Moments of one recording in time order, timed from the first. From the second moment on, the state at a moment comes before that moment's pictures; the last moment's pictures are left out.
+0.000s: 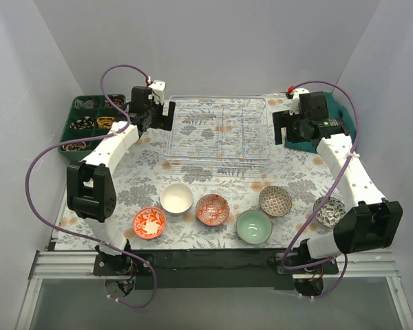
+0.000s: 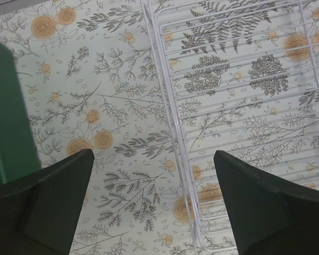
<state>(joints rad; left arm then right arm) -0.23 1.76 1.49 -0.35 -0.01 0.05 0.19 1.42 1.39 -0.76 0.02 -0.02</state>
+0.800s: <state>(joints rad) -0.23 1.84 1.49 -0.37 0.02 0.04 0.20 1.77 1.62 -0.78 -0.09 -0.04</state>
